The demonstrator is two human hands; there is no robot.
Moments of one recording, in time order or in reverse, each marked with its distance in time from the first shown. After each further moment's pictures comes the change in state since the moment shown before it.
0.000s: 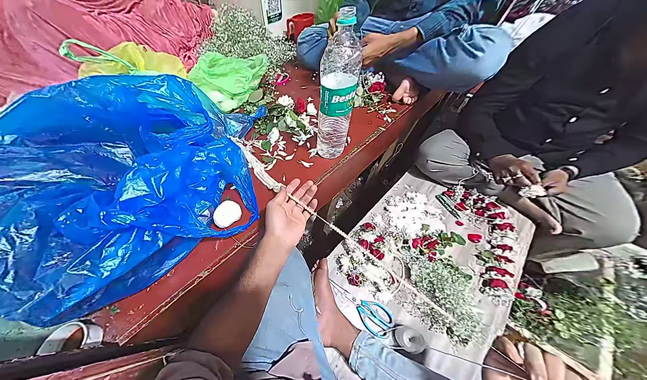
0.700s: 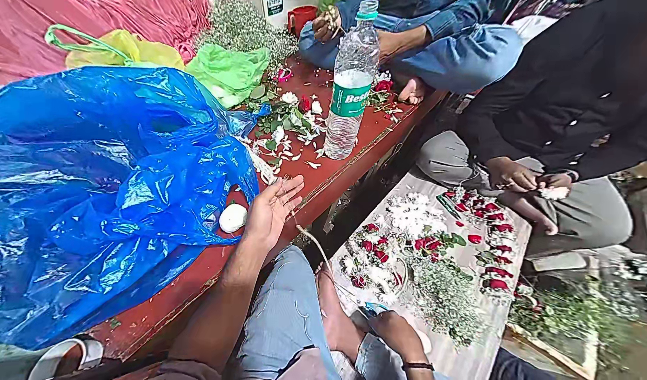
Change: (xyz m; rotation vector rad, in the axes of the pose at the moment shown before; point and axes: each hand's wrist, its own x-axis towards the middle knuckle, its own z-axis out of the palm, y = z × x) left_hand 0.005 0.056 -0.030 0.406 -0.252 0.143; right_hand 0.064 0.144 -0.141 -2.218 -0.440 0.539
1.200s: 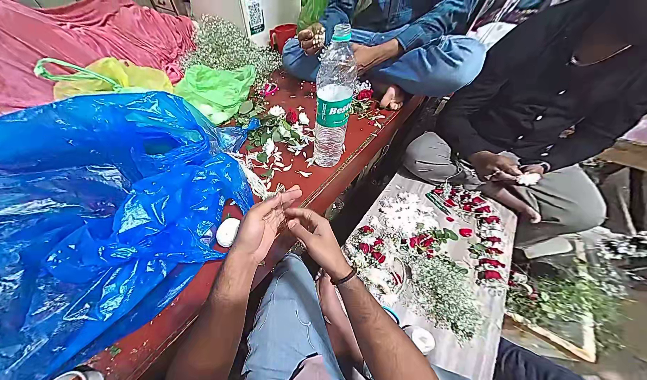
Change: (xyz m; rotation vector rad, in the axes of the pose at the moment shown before) left_hand -0.007 0.018 -0.002 0.165 -0.200 -0.027; right_hand -0.035 -0.280 -0.119 1.084 0.075 -1.069
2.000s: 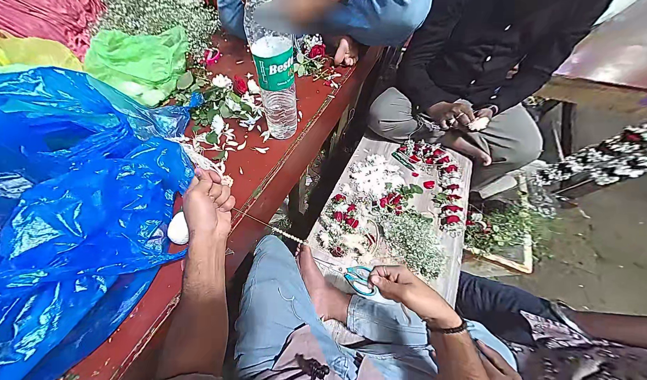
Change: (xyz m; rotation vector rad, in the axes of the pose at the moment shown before) left_hand 0.023 -0.015 -0.012 -0.138 0.367 0.155; right_hand -0.233 0.017 -0.188 -0.014 -0.088 0.471
